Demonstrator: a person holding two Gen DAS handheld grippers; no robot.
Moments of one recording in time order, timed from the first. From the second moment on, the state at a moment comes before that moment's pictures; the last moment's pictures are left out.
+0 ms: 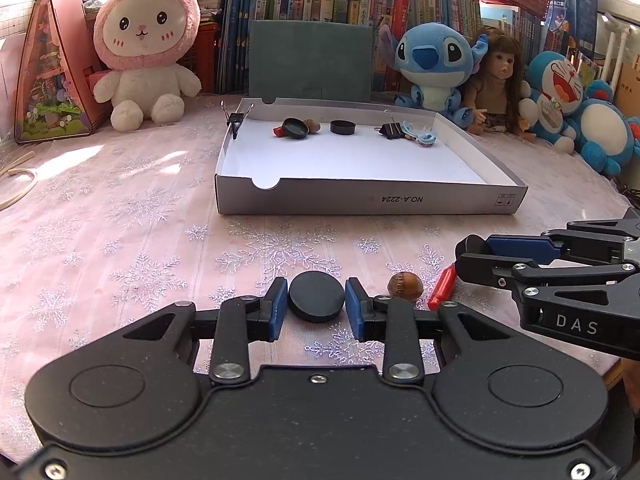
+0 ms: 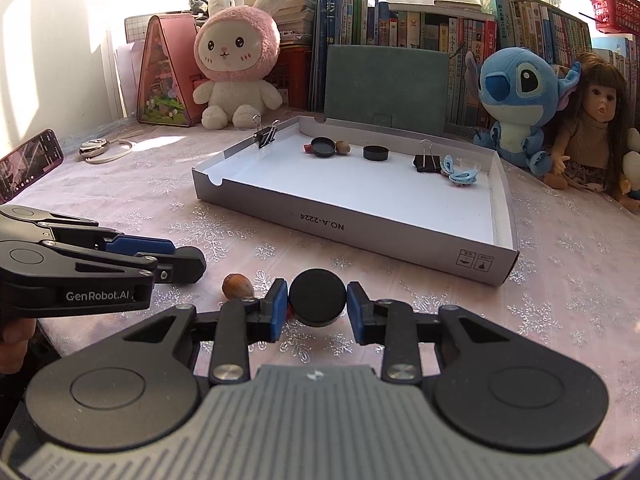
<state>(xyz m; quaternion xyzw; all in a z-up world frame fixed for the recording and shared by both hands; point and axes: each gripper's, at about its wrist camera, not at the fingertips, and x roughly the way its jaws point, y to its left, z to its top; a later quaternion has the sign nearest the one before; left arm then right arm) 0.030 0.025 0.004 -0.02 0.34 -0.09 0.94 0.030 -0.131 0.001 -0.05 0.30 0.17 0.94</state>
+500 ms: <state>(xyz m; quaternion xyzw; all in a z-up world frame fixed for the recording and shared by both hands) 0.033 0.025 0.010 -0.02 0.32 -0.07 0.94 0.033 -0.148 -0.002 -0.02 0.31 0.10 0.95</state>
